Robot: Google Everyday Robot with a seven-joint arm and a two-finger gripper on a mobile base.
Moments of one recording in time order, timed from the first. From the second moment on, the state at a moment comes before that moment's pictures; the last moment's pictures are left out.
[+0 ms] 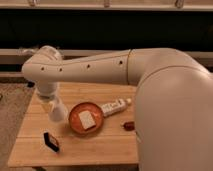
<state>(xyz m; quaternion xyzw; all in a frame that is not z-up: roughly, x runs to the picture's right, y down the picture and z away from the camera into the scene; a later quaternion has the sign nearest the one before) -0.246 0.064 0.650 -0.29 -0.11 0.05 0.95</state>
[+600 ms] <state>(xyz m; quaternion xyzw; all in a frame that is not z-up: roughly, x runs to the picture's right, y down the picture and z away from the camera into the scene) -0.238 0.101 0.610 -0.31 -0.11 0.01 0.95</state>
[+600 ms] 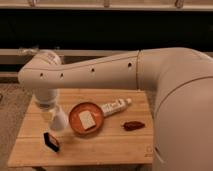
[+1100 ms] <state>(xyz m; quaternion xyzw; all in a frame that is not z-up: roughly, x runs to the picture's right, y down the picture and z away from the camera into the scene) -0.242 0.125 0.585 -0.33 -0.12 -0.02 0.94</state>
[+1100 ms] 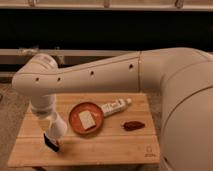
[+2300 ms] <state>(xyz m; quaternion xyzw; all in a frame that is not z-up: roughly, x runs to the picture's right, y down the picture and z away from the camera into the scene) -0.276 0.156 0.594 -0.35 -0.14 -0.05 0.93</state>
